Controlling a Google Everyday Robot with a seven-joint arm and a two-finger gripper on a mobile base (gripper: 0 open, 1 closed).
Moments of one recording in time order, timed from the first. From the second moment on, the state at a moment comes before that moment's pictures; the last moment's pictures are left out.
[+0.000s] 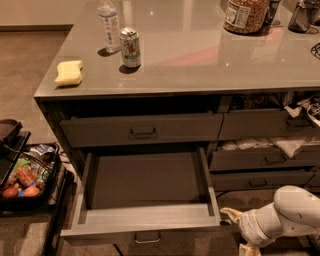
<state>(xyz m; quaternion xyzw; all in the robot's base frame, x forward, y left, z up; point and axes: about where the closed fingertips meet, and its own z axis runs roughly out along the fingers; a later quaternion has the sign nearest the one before) 0.354 -0.229 0.472 -0.68 0.68 0.20 0.19</state>
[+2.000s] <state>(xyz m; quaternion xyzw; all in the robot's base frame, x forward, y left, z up) 0.361 -0.228 0.453 -0.71 0.64 0.20 0.21</state>
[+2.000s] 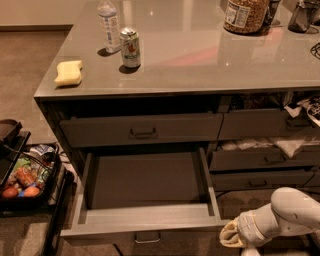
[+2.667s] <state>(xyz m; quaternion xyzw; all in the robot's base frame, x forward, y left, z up) 0.373 -0.222 0.432 -0.72 0.62 0.17 0.27</state>
